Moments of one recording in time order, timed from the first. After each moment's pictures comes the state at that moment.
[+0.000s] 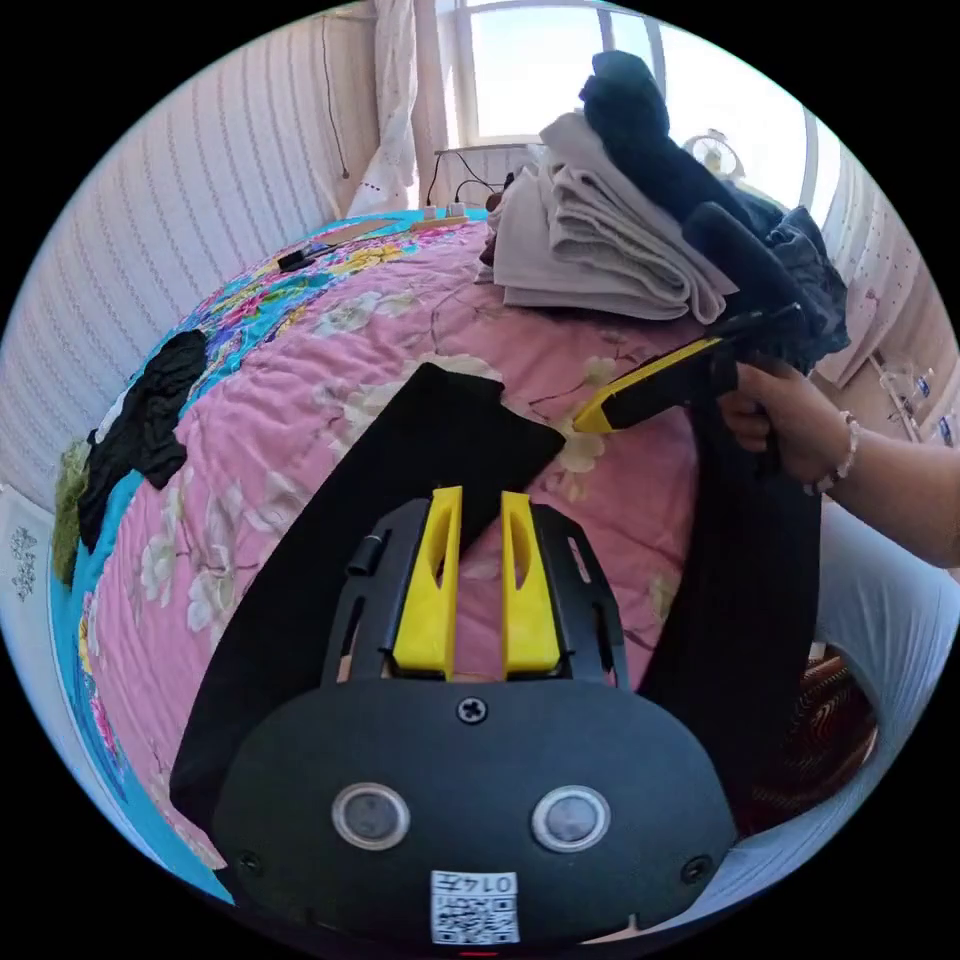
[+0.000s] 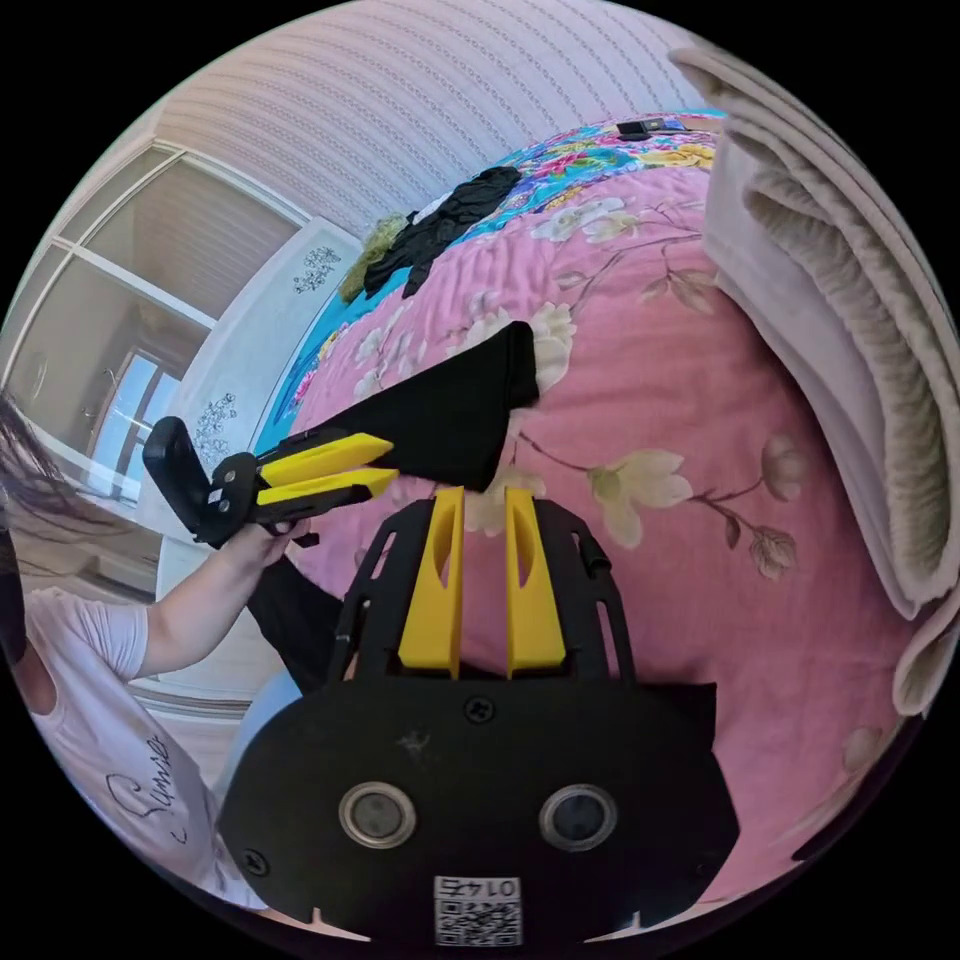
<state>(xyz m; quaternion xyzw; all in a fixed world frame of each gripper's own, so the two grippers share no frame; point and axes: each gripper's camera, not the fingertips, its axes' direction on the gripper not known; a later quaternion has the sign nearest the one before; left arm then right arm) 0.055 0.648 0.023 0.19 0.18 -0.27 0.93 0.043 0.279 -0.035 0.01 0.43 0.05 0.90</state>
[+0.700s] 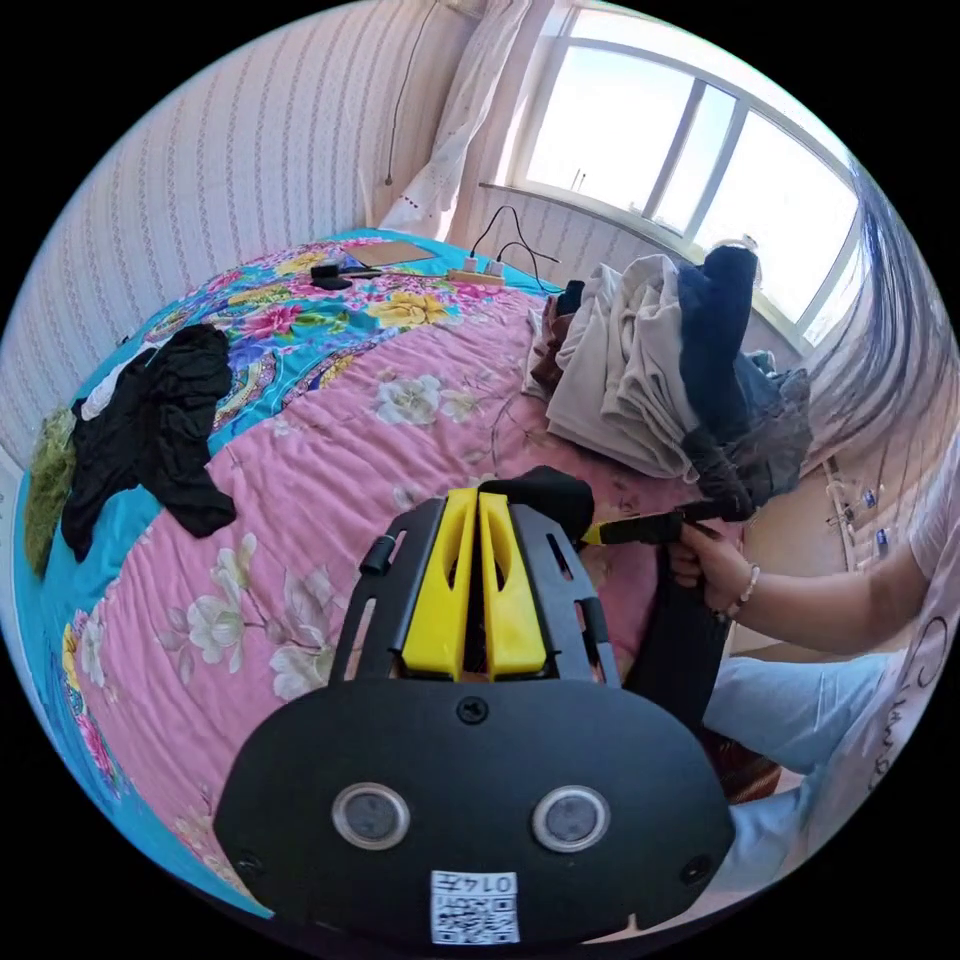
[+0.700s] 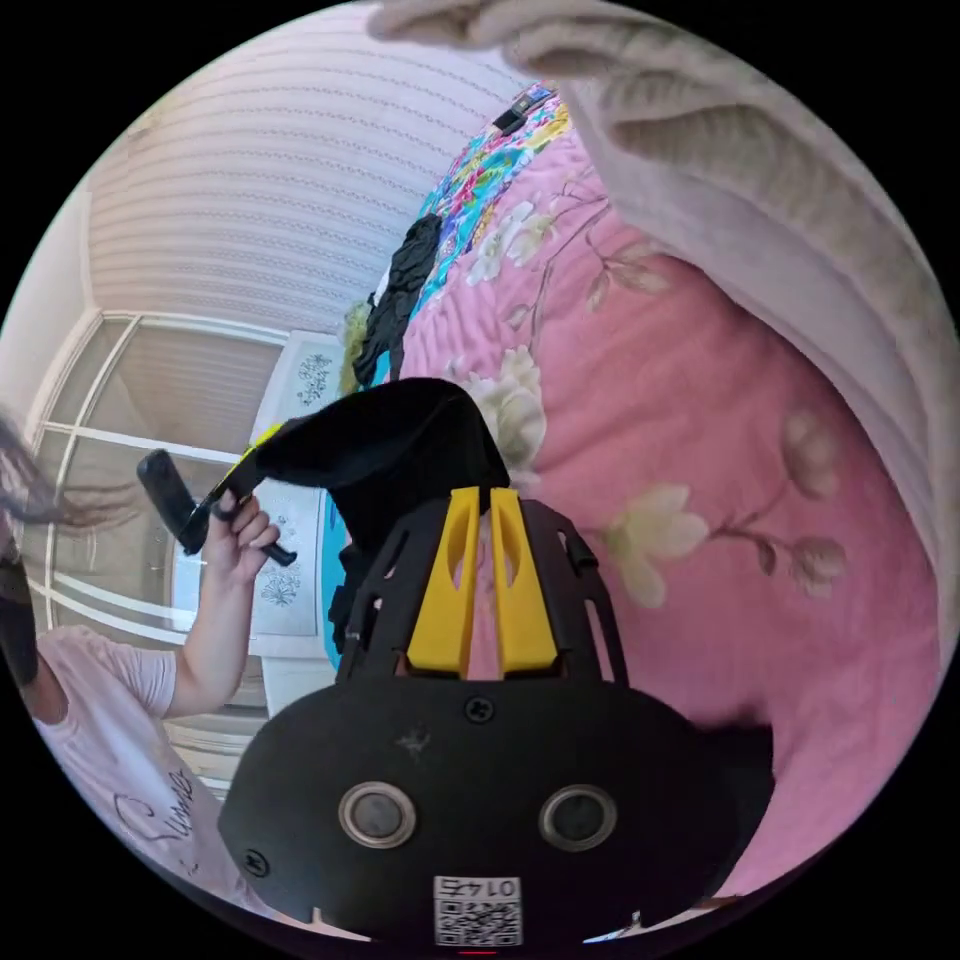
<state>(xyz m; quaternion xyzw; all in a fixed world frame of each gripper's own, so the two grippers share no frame) -0.147 0.717 -0.062 0.27 0.27 -0.34 0.86 0.055 0.215 -0.020 0.14 0.32 0.18 0.92</state>
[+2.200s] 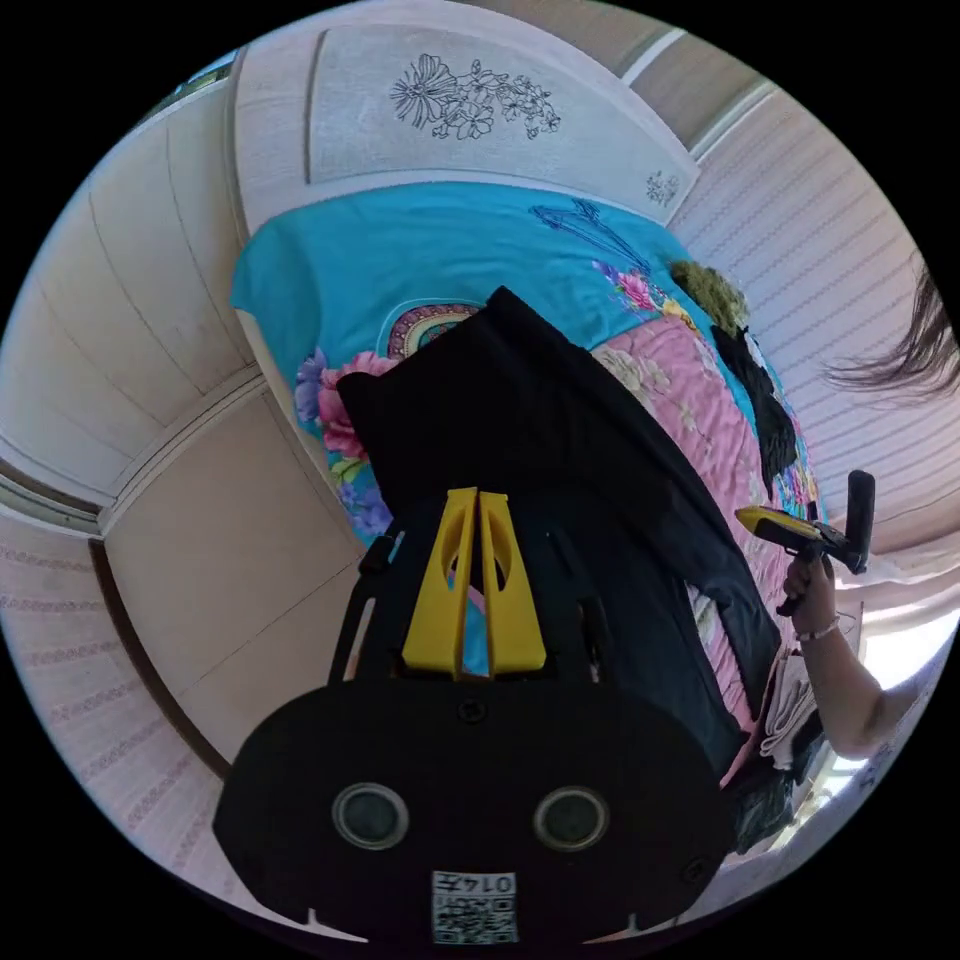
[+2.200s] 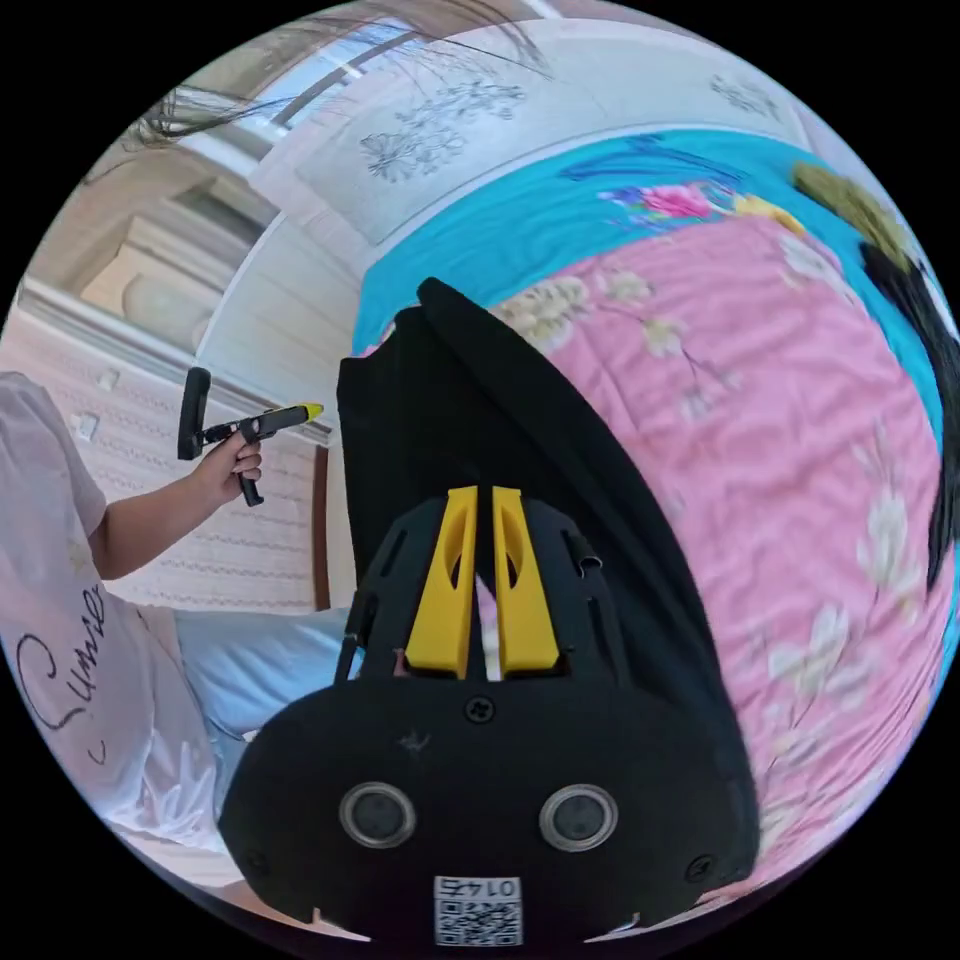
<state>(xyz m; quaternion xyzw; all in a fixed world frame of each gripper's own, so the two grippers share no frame) 0.119 1.505 -0.268 -0.01 0.12 -0.92 0.37 -0.141 -0.087 0.812 -0.47 0.27 -0.22 0.81</state>
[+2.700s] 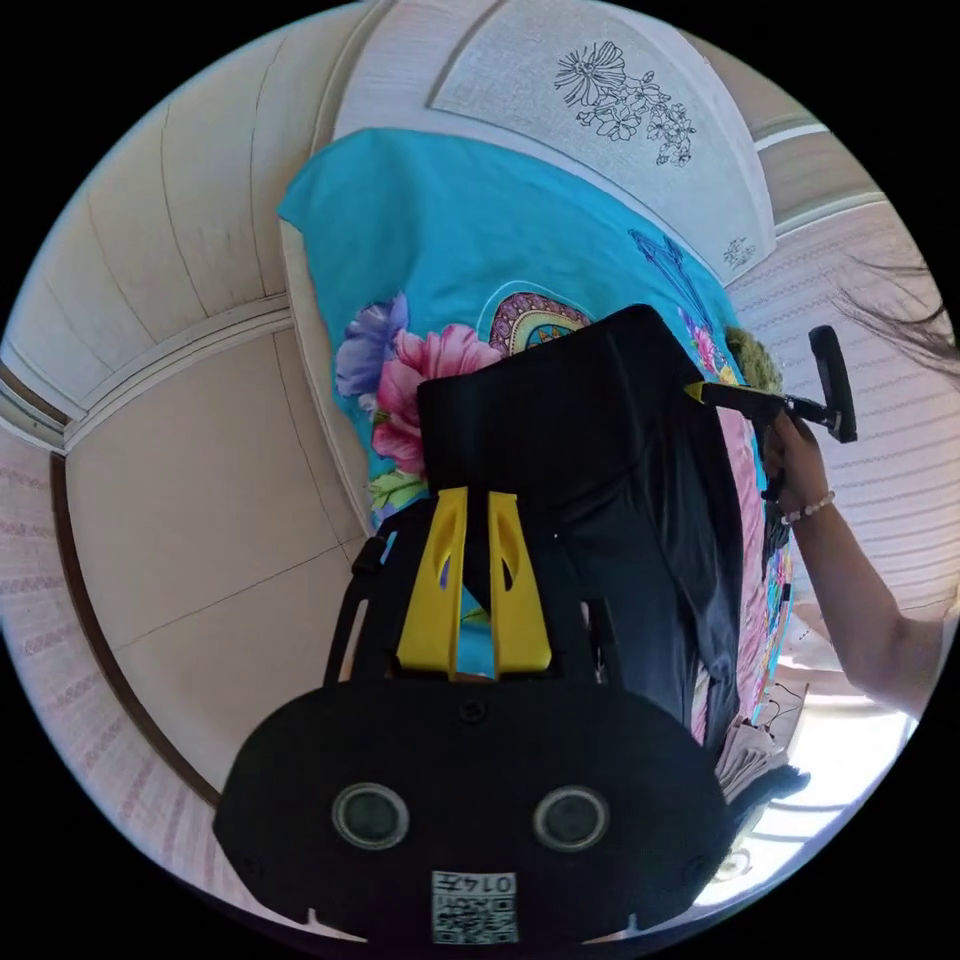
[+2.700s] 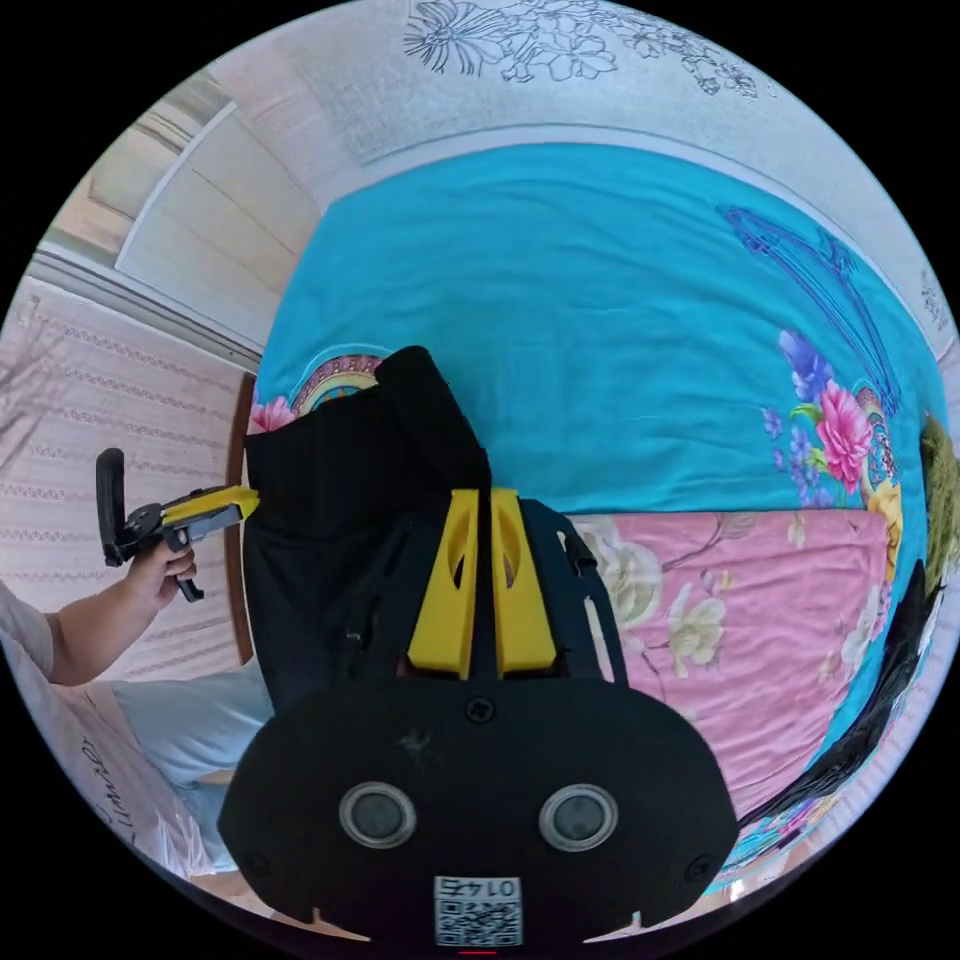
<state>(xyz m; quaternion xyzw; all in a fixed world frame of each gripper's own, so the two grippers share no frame) 0.150 1.634 -0.273 0.01 0.16 -0.95 0.27 -0.136 -0.100 1.161 -0.57 0.34 -0.32 0.68</state>
